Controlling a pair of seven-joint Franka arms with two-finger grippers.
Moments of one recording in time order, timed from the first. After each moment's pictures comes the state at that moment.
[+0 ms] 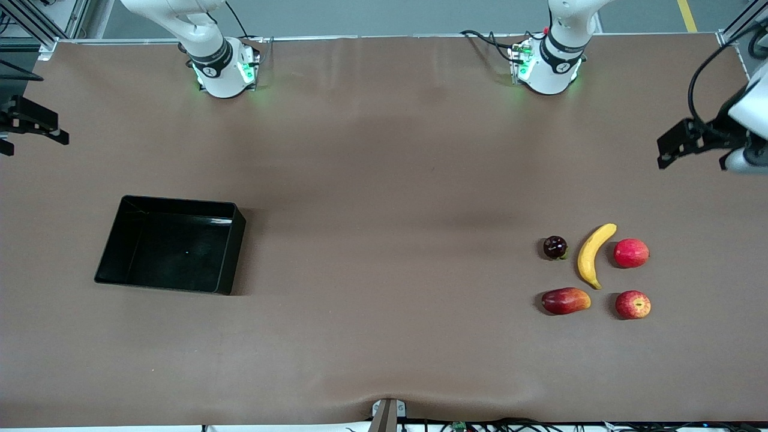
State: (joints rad) left arm 0.31 0.04 -0.43 -1.43 0.07 1.49 -0.06; right arm 0.05 0.06 -0.18 -1.39 0.06 1.34 -0.27
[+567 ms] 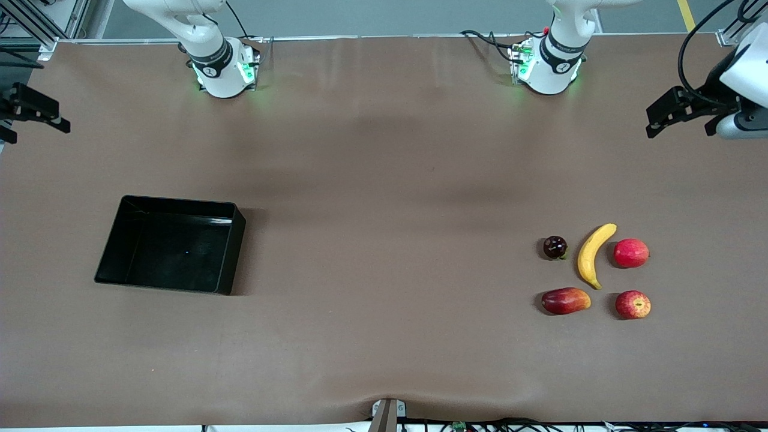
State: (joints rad) left arm 0.00 -0.09 -0.11 -1.57 0.02 1.47 -0.12; right arm -0.04 -0.03 -0.07 -1.49 0.06 1.36 -0.27
